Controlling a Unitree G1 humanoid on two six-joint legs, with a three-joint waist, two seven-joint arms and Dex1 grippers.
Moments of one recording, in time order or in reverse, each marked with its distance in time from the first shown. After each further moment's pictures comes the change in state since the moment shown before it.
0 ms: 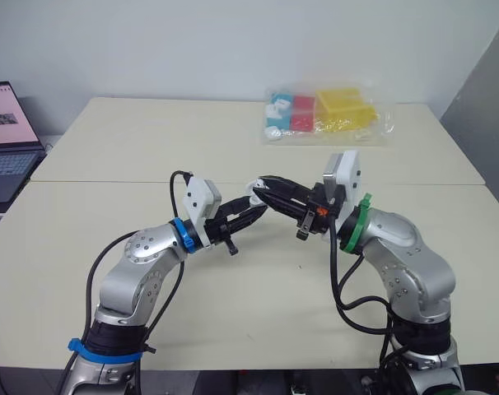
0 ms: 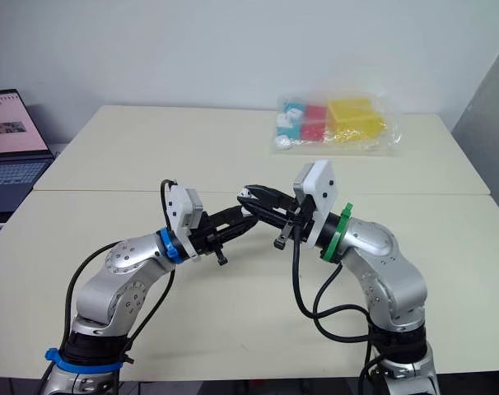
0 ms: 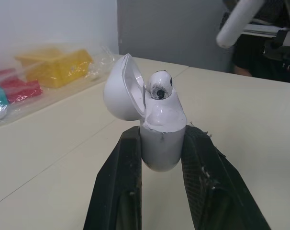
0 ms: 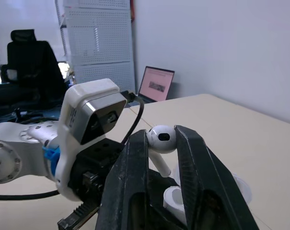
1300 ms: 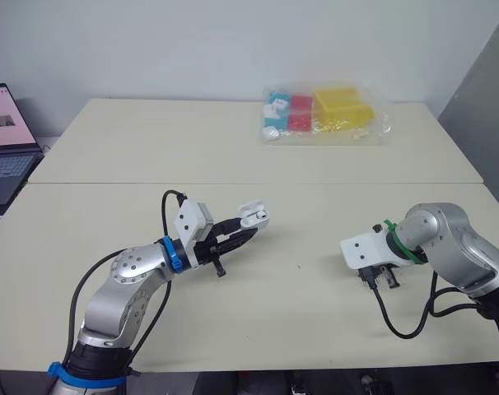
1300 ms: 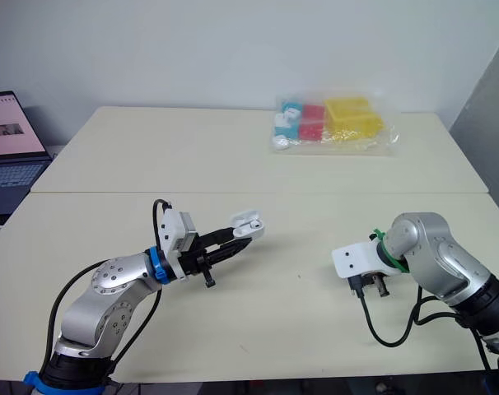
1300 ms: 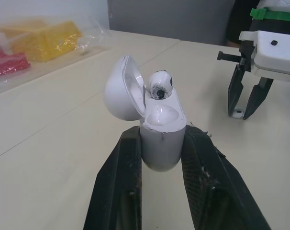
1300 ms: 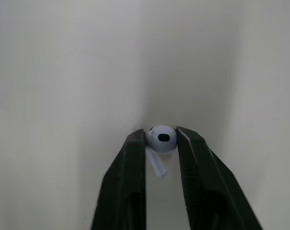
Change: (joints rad) left arm 0.138 0.063 0.011 -0.039 0.024 -0.054 -0.062; right arm -0.154 -0.844 0.475 0.270 -0.655 -0.211 0.735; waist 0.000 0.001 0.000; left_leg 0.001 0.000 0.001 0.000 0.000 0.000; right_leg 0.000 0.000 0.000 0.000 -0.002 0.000
